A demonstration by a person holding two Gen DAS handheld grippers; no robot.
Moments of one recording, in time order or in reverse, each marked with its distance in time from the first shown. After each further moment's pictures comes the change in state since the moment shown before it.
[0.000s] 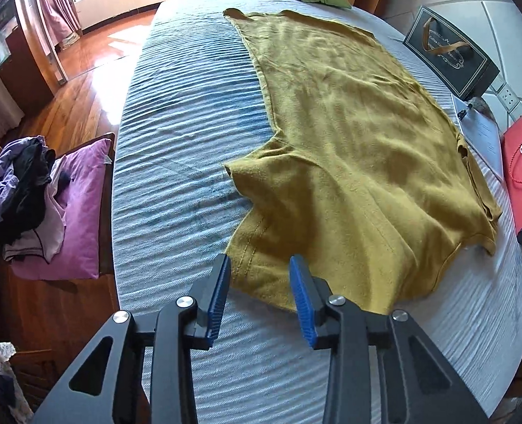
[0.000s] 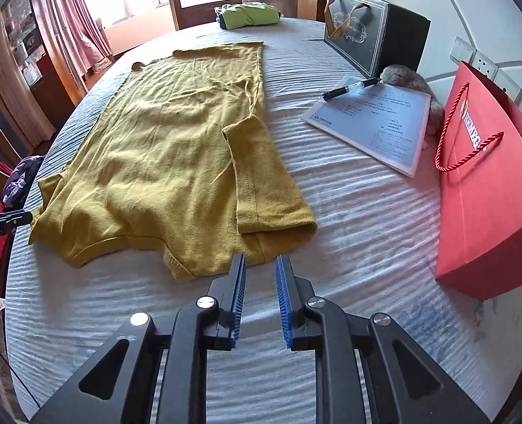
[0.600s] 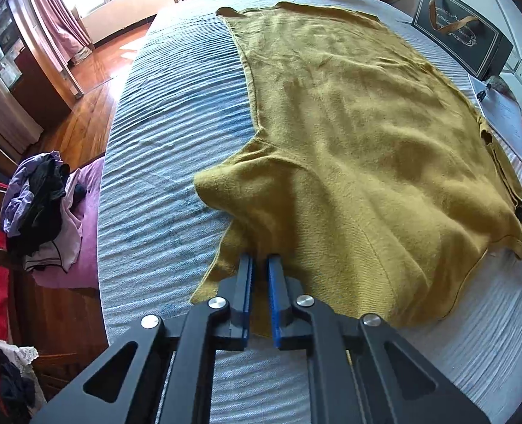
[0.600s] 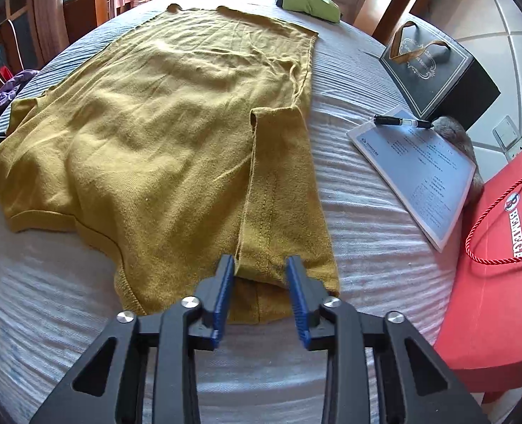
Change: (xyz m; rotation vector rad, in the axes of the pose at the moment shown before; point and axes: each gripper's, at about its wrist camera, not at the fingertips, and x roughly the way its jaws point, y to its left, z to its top) left arm 0.015 -0.026 -0.001 0.010 0.001 0.108; right arm 0.066 0.024 0.023 -0.289 0.065 -0.102
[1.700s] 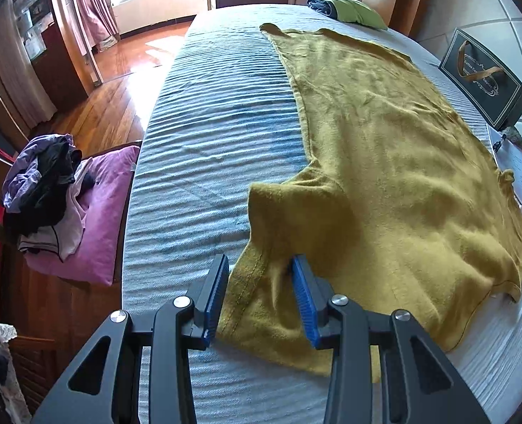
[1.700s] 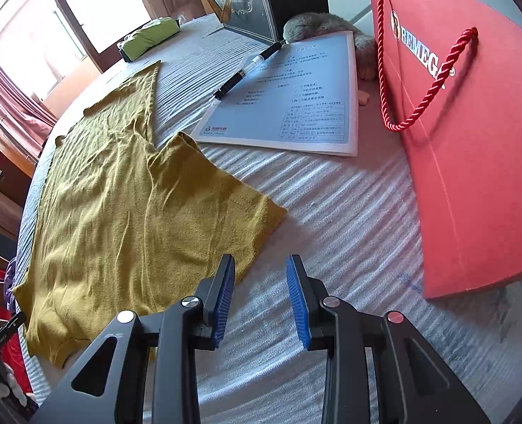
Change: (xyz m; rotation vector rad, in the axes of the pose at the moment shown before) left arm 0.002 0.027 0.015 -0.087 -0.083 -0.005; right arm 0.004 -0.121 -0.031 0.683 -0.017 0.101
